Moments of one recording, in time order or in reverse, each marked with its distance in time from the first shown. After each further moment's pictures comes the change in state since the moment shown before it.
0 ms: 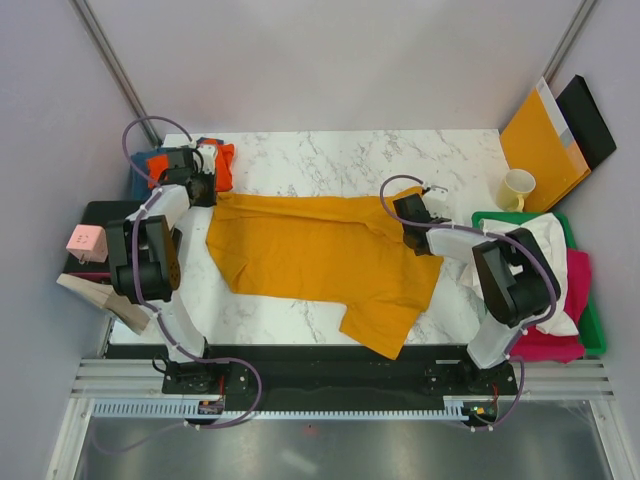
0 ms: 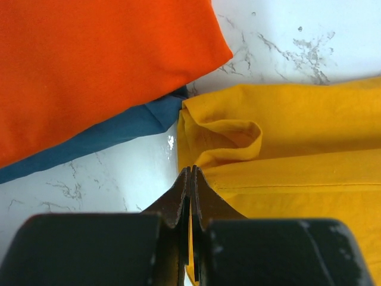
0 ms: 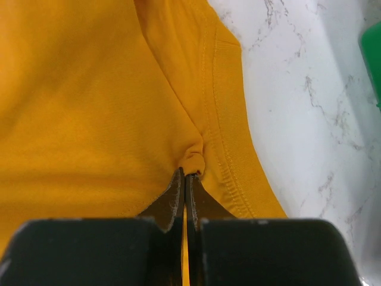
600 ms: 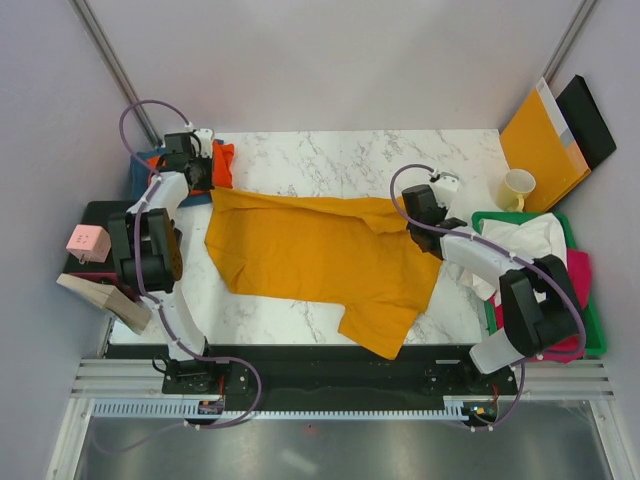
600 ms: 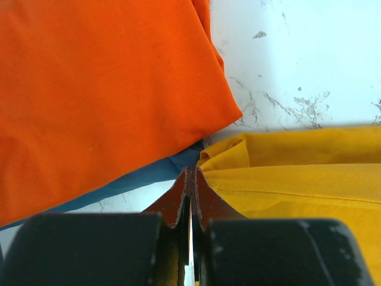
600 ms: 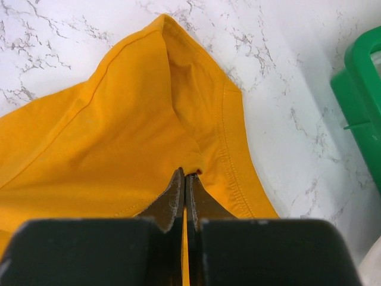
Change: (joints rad) left arm 0.000 0.083 0.177 -0.027 -0.014 -0.002; right arm 0.014 -0.219 -0.028 0.014 -0.003 -0.008
